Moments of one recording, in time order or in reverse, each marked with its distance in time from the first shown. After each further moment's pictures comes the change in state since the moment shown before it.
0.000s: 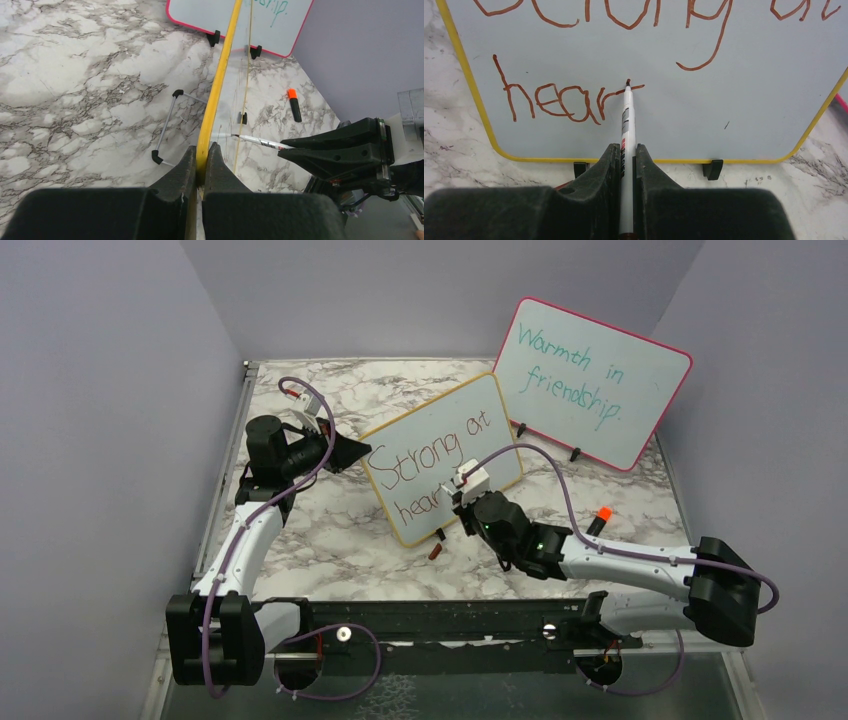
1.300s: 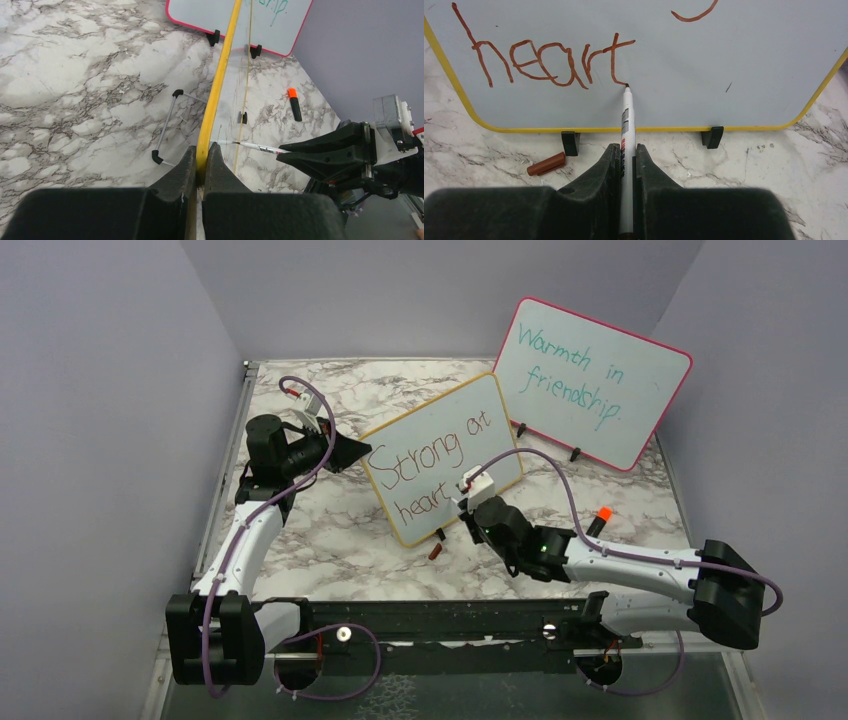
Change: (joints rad) left arm 0.000 0.002 0.007 -0.010 0.000 0.007; right arm 0.000 -0.030 -0.026 -0.129 0.011 0.080
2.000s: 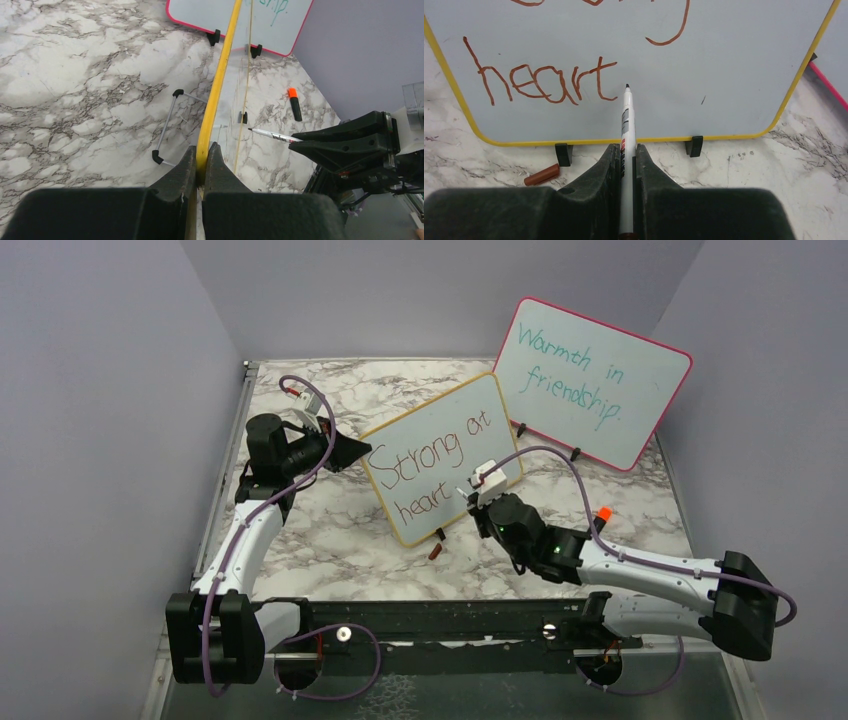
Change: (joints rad) left arm 0.000 0.006 0.006 -0.006 0.000 0.002; right arm -0.016 -0.094 -0.017 0.016 0.021 -0.042
